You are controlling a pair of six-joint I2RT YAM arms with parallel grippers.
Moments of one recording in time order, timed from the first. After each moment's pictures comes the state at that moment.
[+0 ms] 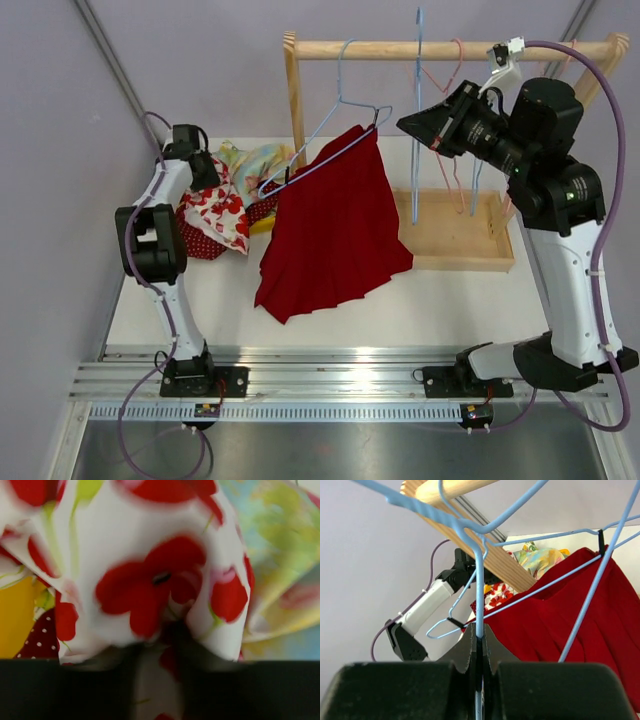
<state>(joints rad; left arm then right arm) 0.09 2.06 1.72 -0.52 -0.04 -0.29 0.35 1.35 2.06 -0.78 -0.34 0.68</state>
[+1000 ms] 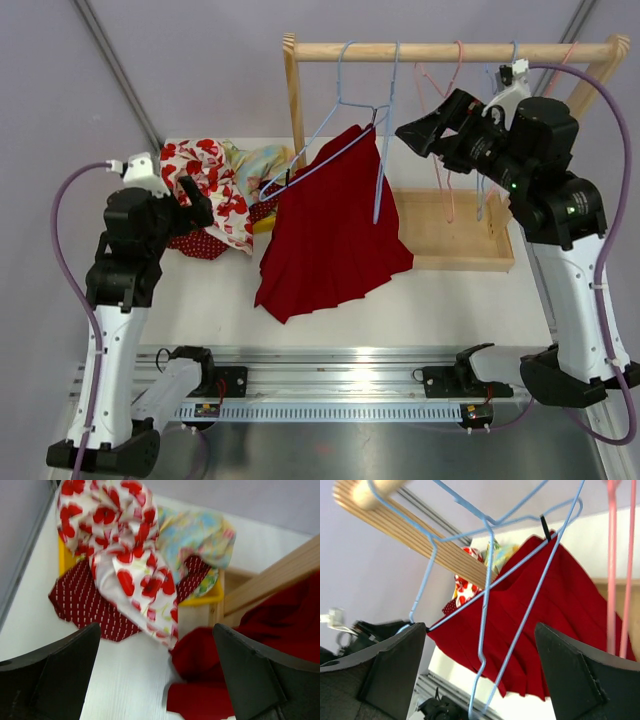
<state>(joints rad) -0.08 0.86 1.24 -0.71 -0.07 -0.27 0.35 1.27 1.89 -0.80 -0.20 0.66</state>
